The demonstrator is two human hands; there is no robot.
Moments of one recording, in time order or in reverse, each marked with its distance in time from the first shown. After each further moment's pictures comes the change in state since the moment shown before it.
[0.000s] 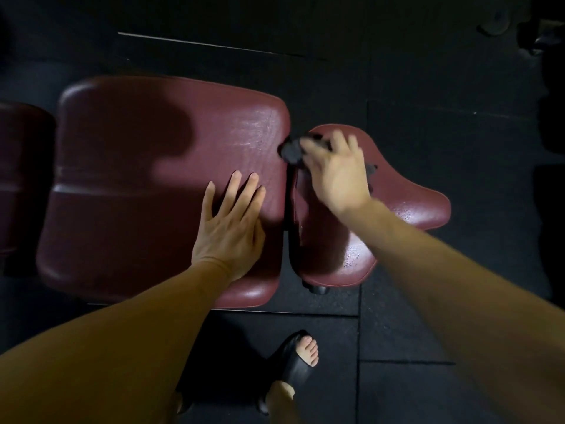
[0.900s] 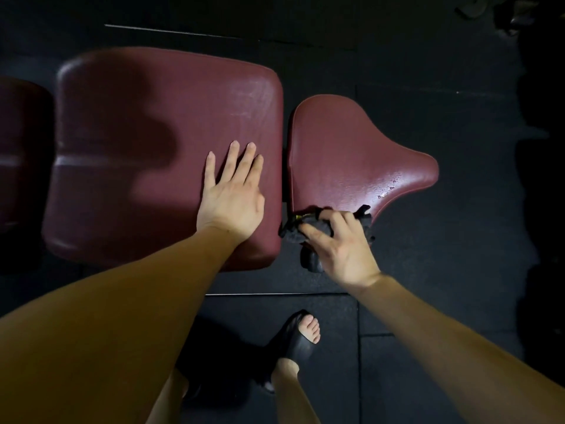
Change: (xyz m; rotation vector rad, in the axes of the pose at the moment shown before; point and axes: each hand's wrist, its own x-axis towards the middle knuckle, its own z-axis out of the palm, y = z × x) left_hand -0.001 0.003 -0.004 0.068 -0.058 -0.028; right_hand -0.191 -0.023 -0.027 0.172 -0.174 -0.133
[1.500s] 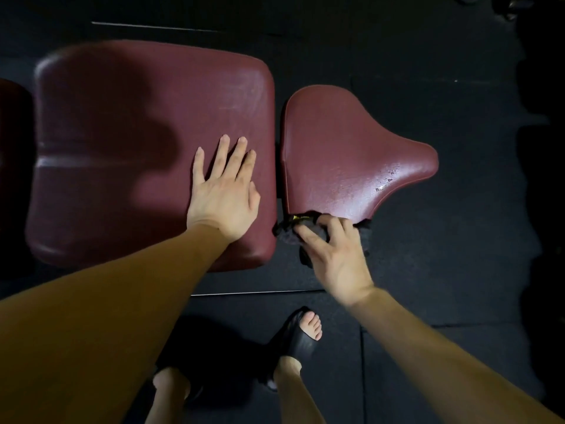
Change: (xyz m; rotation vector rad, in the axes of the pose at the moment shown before) left_hand 0.002 0.000 0.006 0.018 0.032 0.000; right_hand -0.015 -0.020 0.010 0.020 0.090 0.144
